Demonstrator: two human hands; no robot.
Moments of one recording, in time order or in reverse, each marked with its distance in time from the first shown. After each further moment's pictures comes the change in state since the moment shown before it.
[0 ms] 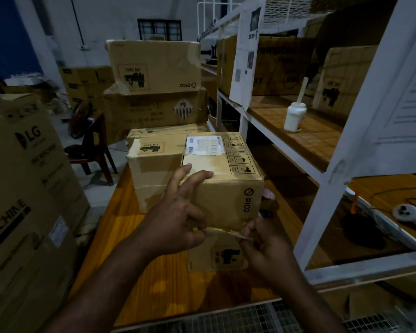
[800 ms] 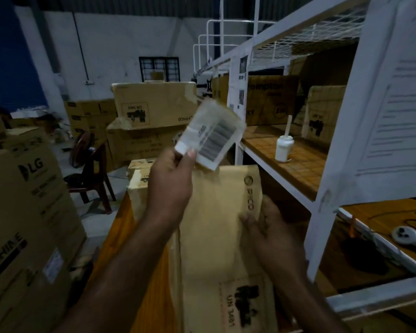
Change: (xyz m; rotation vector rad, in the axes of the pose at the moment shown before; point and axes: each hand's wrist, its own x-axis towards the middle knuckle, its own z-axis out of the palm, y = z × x) left_hand 0.072 0.043 -0.069 -0.892 0.746 -0.451; right_hand 0.047 -0.067 -0.041 -0.058 0.145 0.281
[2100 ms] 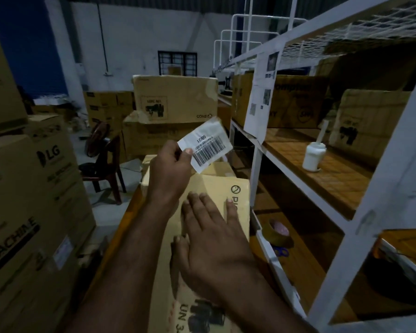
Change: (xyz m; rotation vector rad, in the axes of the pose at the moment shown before) left_hand 0.069 -0.054 -0.022 0.320 0.142 0.081; right_hand 0.000 -0.088 0.075 -0.539 -0.265 -0.577
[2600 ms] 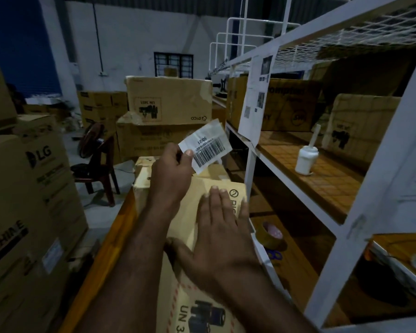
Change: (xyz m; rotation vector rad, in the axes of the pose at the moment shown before) left_hand -0.003 0.001 0.018 0.005 -0.033 -0.013; right_hand 0.004 0.021 -0.004 -0.167 -0.065 0.159
